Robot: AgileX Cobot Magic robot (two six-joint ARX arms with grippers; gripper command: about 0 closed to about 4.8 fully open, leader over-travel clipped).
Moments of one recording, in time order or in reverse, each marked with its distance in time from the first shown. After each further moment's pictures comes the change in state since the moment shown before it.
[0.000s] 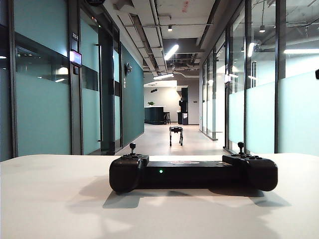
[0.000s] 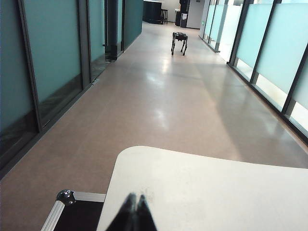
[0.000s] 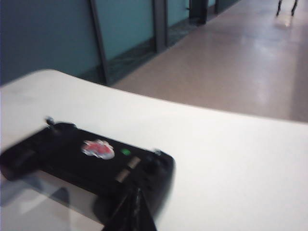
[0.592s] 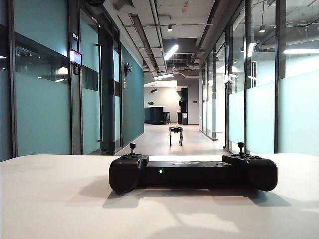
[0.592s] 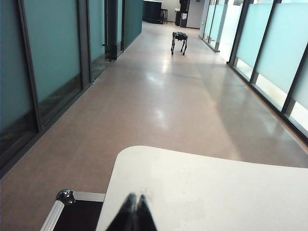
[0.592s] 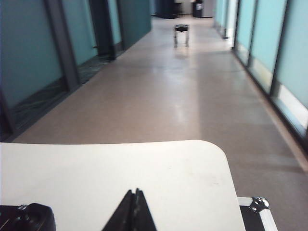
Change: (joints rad) left arm 0.000 0.000 0.000 -0.001 0.000 0.000; right arm -0.480 0.000 -0.069 0.208 -0.118 0.000
